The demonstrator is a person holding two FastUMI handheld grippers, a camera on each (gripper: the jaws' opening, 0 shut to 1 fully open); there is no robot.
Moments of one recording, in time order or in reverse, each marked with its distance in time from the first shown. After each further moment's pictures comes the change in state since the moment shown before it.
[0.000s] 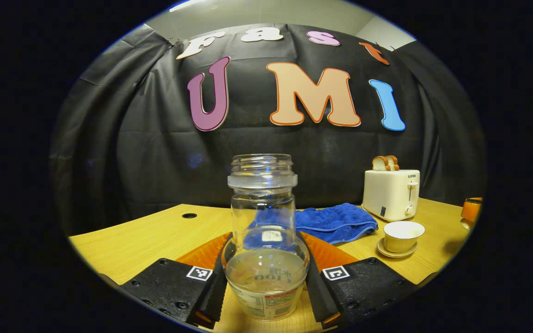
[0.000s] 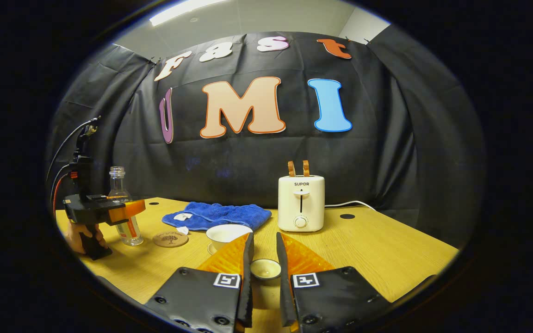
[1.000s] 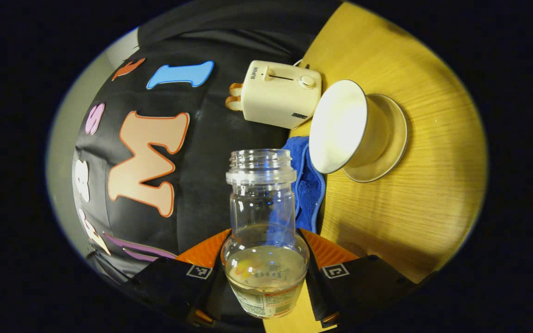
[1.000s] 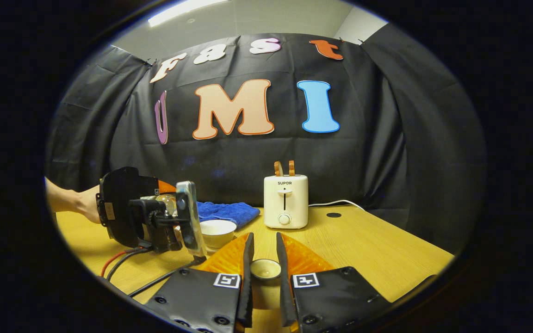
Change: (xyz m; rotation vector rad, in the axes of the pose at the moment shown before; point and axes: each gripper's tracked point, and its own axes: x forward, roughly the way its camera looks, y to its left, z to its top) left arm 0.059 -0.115 -0.024 1.425 0.068 -0.224; right arm -0.021 -0.035 0.002 0.000 0.001 -0.030
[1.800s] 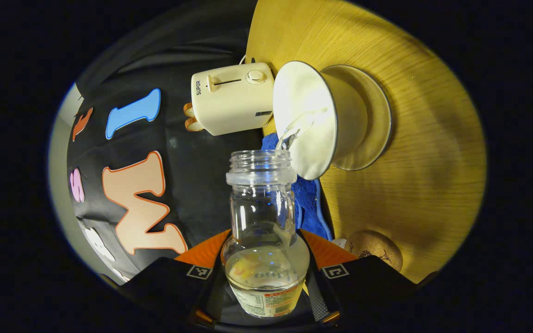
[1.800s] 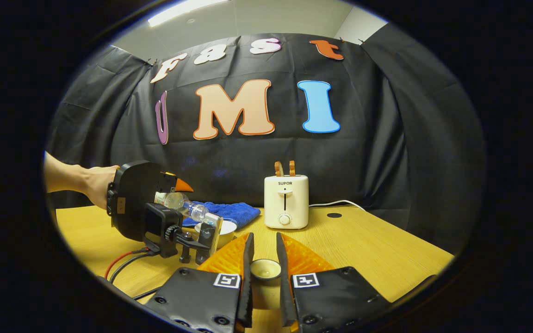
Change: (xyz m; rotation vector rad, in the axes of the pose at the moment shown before) left arm 0.012 0.013 0.012 0.344 0.033 -0.058; right arm 0.000 0.000 0.000 0.000 -0.002 0.007
